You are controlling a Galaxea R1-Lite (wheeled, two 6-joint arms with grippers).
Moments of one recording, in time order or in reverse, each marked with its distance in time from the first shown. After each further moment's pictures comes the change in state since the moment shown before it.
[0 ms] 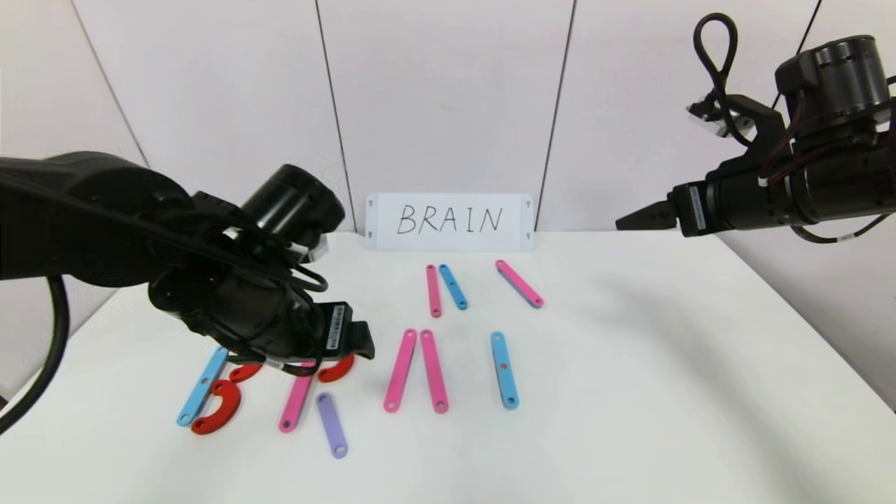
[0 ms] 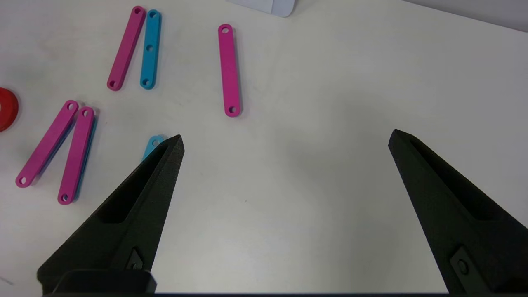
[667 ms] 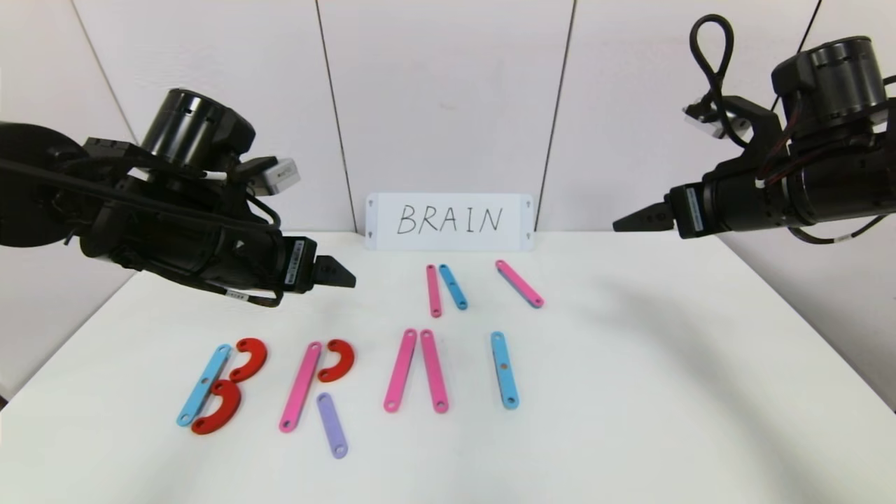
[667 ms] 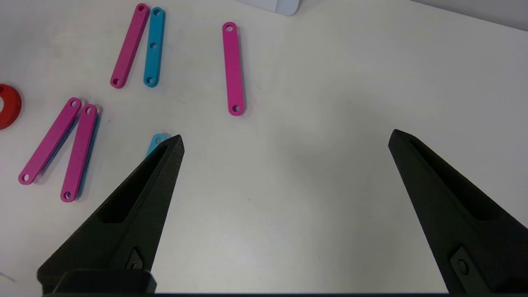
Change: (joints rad) left arm 0.193 -0.056 -0.020 -0.207 -0.167 0.339; right arm 0.013 0.000 0.002 0.001 -0.001 0.000
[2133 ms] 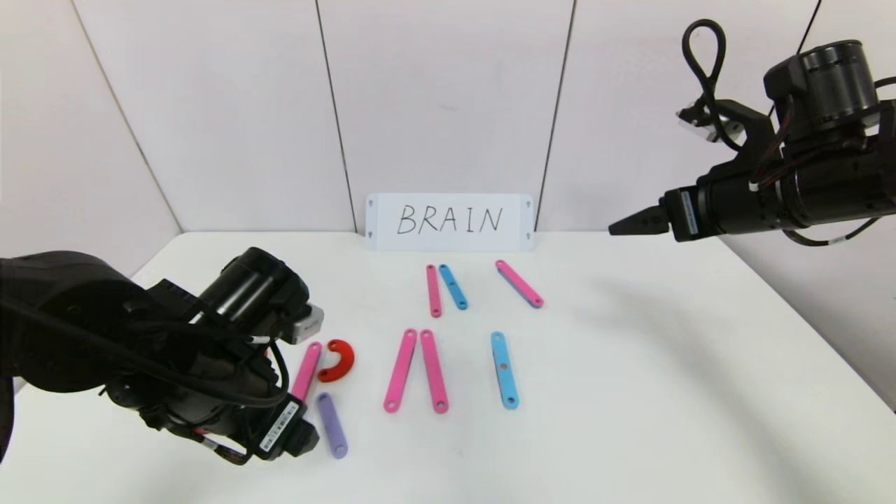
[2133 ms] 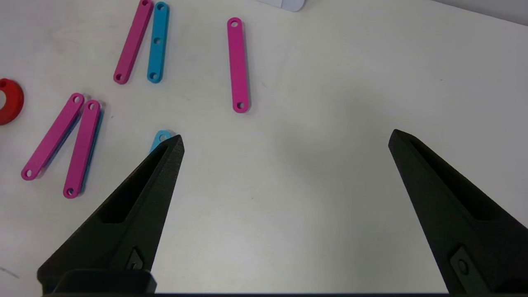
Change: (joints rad) left arm -0.169 -0.009 0.388 0.035 0.271 0.078; right arm 0.011 0.006 0.001 0.003 -0.001 0.001
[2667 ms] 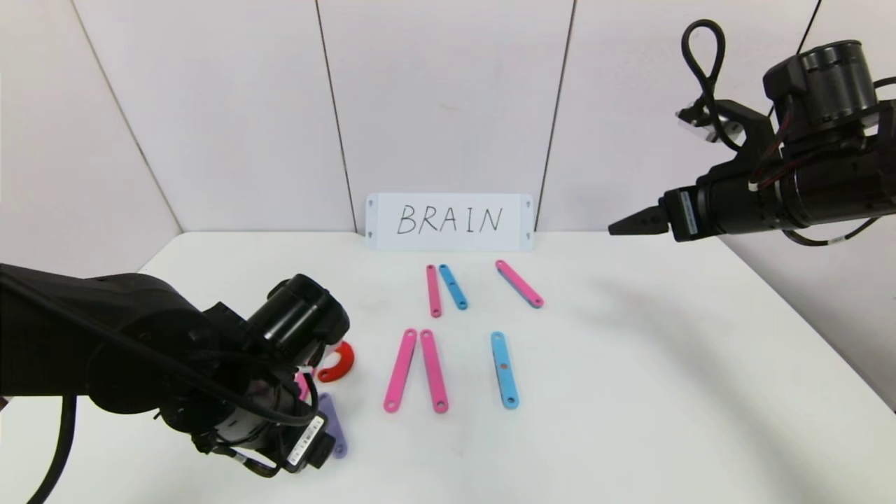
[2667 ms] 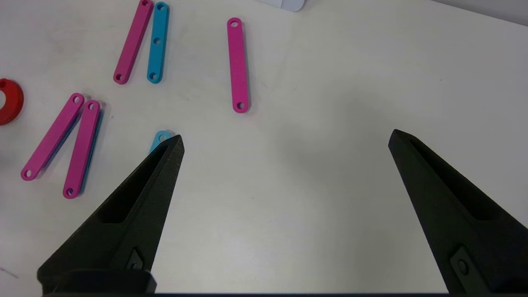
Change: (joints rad) left arm -0.089 0.072 0.014 -0.028 0.119 -0.089; right arm 0.000 0.000 0.000 -0.001 0.000 0.000
